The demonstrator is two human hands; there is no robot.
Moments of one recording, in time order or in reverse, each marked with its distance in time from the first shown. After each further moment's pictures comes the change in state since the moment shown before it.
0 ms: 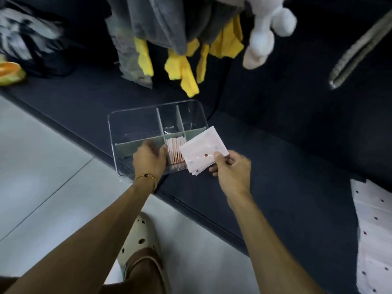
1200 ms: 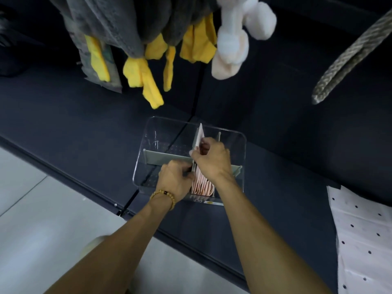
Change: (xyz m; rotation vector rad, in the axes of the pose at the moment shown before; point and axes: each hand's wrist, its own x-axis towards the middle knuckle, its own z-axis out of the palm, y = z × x) left_hand -0.036 0.058 0.080 -0.019 -0.445 0.332; right_hand 0.086 -0.005 -0.005 -0.550 -0.098 -0.182
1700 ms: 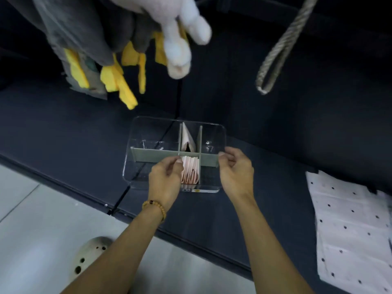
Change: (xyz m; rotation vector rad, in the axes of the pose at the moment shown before) left_hand -0.028 0.026 0.012 -0.624 0.163 -0.184; right_hand -0.060 0.035 -0.068 0.265 0.281 0.150
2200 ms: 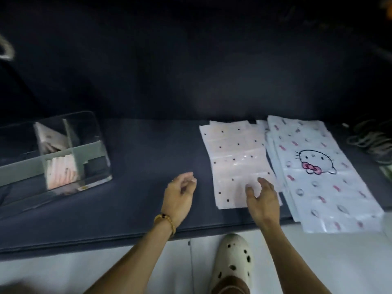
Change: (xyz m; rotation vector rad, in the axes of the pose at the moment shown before) left_hand -0.170 -0.043 0.210 0.200 -0.663 0.044; right_hand -0.109 0.213 -0.277 -0.428 0.398 0.486
